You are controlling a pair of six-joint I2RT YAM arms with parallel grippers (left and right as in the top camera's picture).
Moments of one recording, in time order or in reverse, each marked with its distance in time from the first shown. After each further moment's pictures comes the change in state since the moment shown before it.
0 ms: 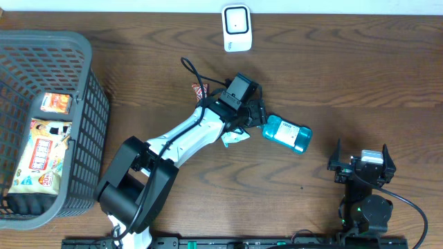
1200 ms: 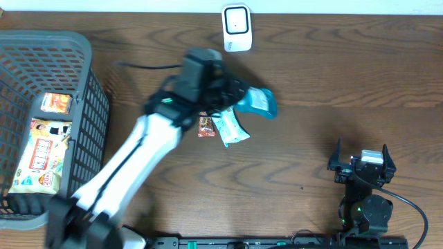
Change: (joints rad) left arm 0.147 -0.338 0.000 -0.064 0.179 -0.180; right arm 0.000 0.000 0.000 0.000 0.000 0.000
